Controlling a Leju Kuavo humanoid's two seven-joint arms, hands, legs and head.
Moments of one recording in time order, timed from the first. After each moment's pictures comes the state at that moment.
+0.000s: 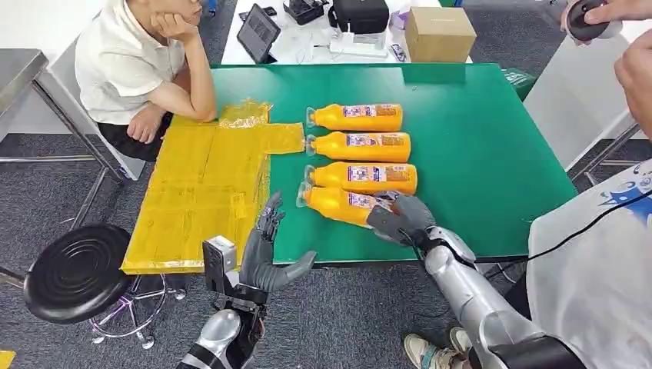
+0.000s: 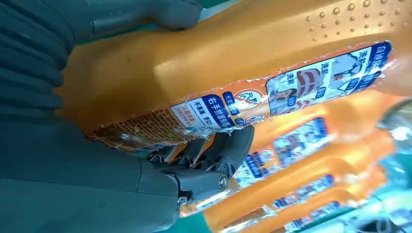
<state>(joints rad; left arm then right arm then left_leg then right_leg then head) -0.16 -0.22 -0.56 -1.18 0.17 0.01 -0.47 -0.61 -0.05 0.38 -0.52 0.67 -0.10 -0.39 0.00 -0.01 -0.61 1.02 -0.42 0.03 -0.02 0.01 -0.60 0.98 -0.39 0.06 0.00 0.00</state>
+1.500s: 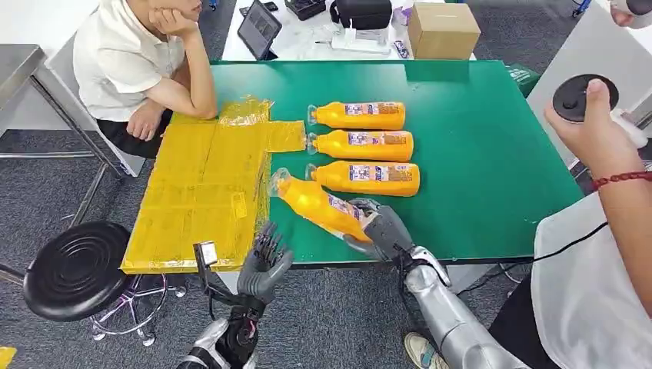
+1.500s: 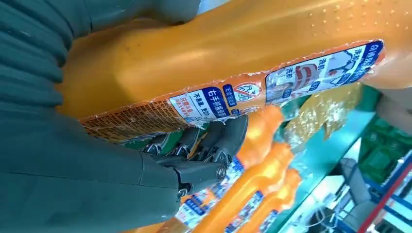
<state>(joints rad) -0.20 -0.24 -0.49 -0.93 0.73 -0.15 -0.31 -0.46 0.02 0.37 -0.74 0.41 -0.09 -0.52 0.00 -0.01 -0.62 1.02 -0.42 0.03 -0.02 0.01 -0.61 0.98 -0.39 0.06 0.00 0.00</state>
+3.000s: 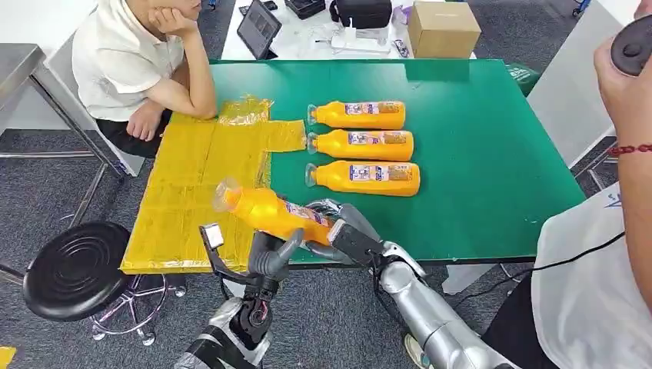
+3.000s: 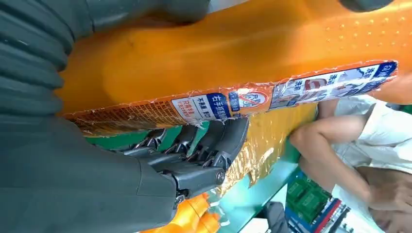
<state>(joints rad) -0.29 -0.30 -0.50 -0.89 0.72 -0.24 -0.39 -0.46 0.06 0.54 -0.85 0.38 0.00 -0.54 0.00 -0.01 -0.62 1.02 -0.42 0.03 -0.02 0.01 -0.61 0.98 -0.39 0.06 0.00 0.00</state>
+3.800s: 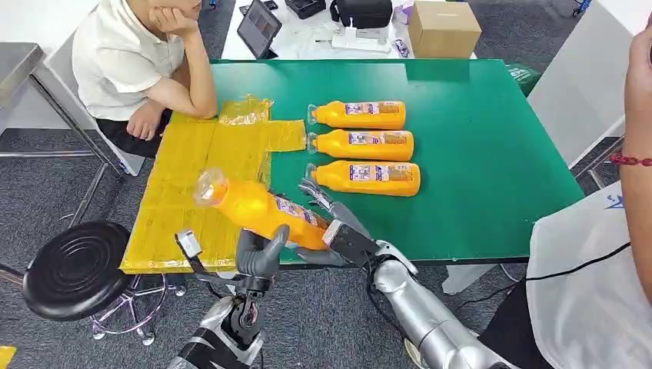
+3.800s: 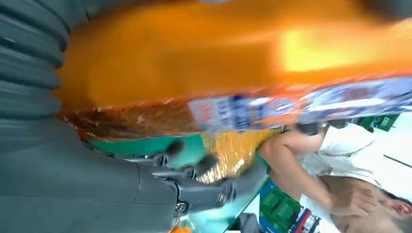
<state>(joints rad) -0.25 -0.28 -0.46 -1.00 0.69 -0.40 -0.50 -0.47 0.06 0.60 -0.88 0.32 0.07 -0.55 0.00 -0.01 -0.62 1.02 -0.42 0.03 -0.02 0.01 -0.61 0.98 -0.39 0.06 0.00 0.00</state>
